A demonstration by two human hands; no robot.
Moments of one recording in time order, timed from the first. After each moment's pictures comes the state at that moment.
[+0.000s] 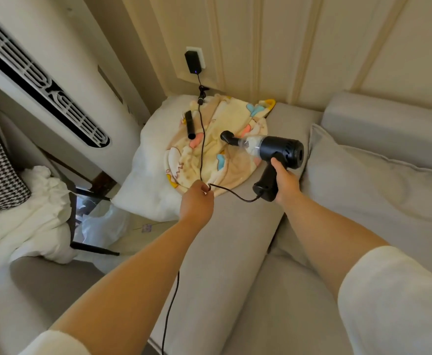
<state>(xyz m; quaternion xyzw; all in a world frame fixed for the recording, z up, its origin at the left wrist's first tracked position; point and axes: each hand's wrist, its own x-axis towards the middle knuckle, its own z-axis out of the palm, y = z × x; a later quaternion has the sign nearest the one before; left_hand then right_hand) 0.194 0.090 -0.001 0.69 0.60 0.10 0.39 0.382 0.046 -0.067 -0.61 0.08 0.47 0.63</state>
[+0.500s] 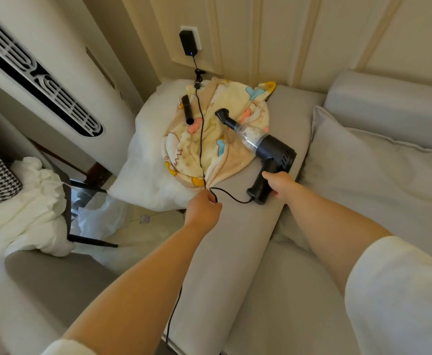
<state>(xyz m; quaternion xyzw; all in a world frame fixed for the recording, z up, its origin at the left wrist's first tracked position) 0.174 0.073 -0.032 0.68 0.60 0.01 0.42 0.364 0.047 -0.101 -0.77 -0.01 0.49 0.40</state>
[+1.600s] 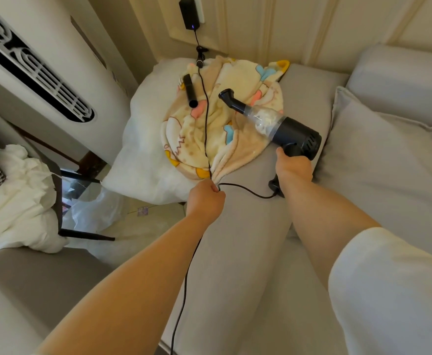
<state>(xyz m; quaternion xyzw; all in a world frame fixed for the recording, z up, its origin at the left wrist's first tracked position) 0.170 0.109 -0.070 0.68 0.60 0.00 0.42 0.359 0.083 -0.150 -0.88 0.08 0.26 0.40</state>
